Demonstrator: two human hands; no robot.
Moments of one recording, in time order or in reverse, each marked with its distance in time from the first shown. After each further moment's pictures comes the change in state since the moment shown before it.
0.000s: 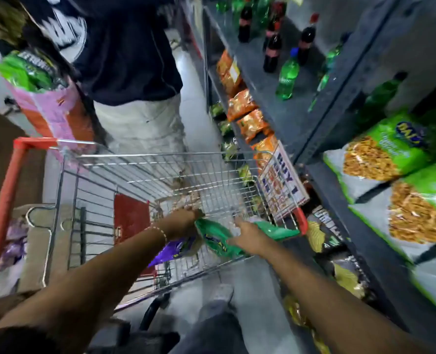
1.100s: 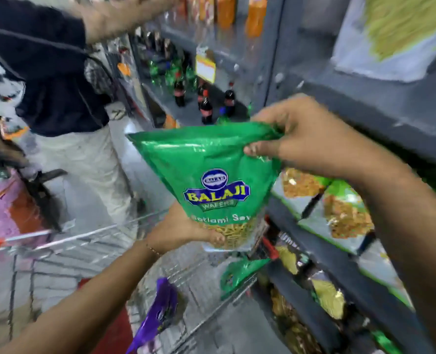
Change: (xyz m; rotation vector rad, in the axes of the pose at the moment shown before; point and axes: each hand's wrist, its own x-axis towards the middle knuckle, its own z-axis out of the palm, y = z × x) left_hand -0.057 0.152 -0.182 -0.911 0.280 0.513; right_hand -0.229 -0.155 -0.249 -0.079 0.591 -0.556
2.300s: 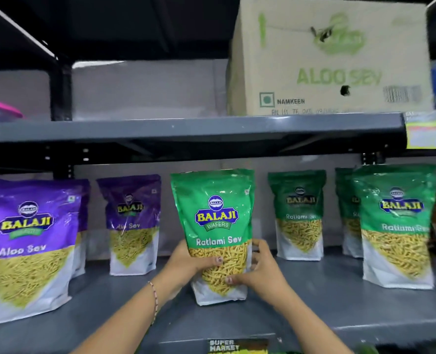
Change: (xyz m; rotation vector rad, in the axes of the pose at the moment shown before) left_hand 0.102 0.348 0.391 -0.373 -0.748 0.418; right_hand -0.388 0.058 -0.208 0.091 1.325 0.466
